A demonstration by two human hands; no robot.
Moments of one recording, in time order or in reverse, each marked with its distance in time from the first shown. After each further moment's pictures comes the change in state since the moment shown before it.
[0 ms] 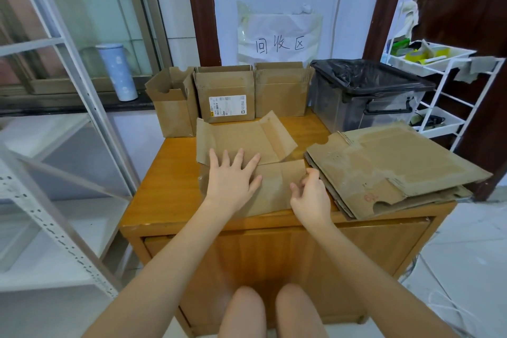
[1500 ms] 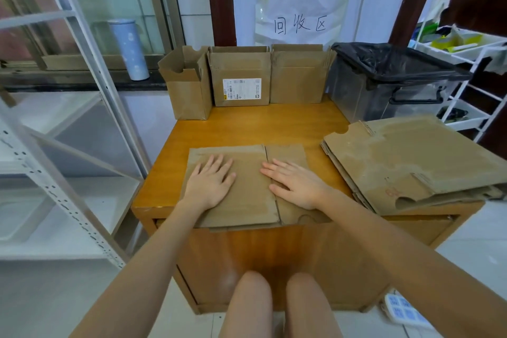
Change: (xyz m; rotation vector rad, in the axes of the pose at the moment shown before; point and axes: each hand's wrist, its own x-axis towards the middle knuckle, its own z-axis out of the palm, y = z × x) left_hand -0.014 -0.064 0.070 -0.388 -0.290 -0.135; right_hand 0.045 -0.003 0.031 -0.591 -0.676 -0.752
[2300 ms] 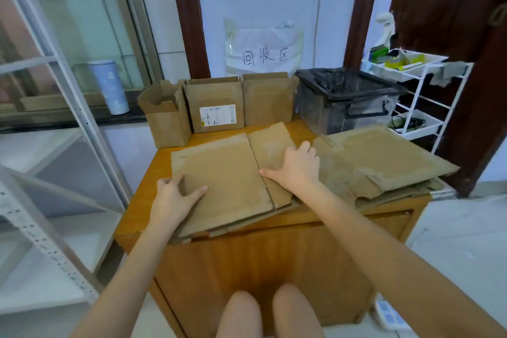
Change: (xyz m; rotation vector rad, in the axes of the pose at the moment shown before) left_hand -0.054 0.014 -0.048 -0.538 0.327 -0.277; right_hand -0.039 -0.030 -0.087 0.062 0.334 0.820
